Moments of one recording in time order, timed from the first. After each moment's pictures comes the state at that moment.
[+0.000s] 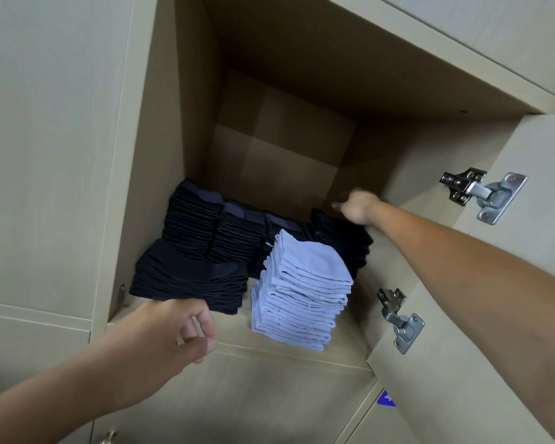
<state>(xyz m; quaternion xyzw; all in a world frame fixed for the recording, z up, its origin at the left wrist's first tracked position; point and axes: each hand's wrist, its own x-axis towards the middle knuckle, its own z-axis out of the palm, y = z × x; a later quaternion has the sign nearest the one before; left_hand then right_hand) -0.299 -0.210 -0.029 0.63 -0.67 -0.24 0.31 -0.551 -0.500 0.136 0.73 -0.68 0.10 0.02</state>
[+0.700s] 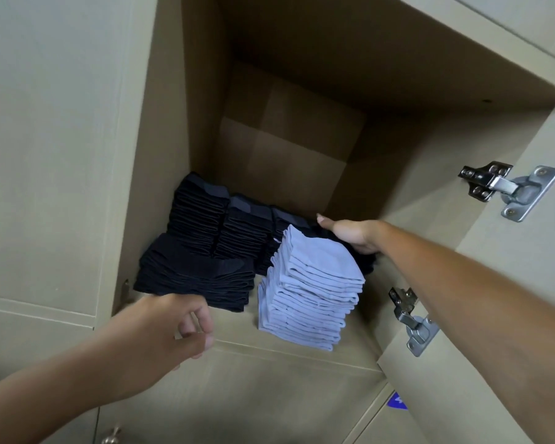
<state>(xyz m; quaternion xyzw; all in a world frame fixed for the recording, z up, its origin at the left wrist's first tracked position) -0.288 -0.221 -0.037 0.63 -0.68 -0.23 0.29 -0.551 -0.511 0.069 0.71 -0.62 0.04 -0.32</state>
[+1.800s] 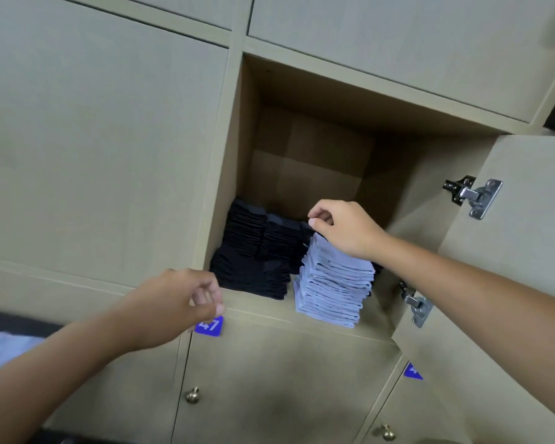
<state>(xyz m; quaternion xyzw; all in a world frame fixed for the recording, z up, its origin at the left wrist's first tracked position) -0.237 -0.134 0.006 0.65 -0.69 -0.17 0.29 -0.489 -0.312 0.116 0.88 -0.42 0.23 -0.01</state>
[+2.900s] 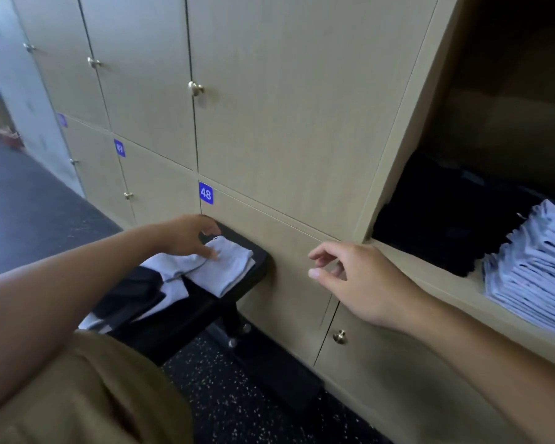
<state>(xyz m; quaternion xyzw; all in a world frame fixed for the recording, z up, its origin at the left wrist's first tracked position) -0.039 -0.040 -0.072 0.87 -0.47 -0.14 0.11 -0.354 -0.189 -0.027 0.95 -0.21 0.11 -0.21</state>
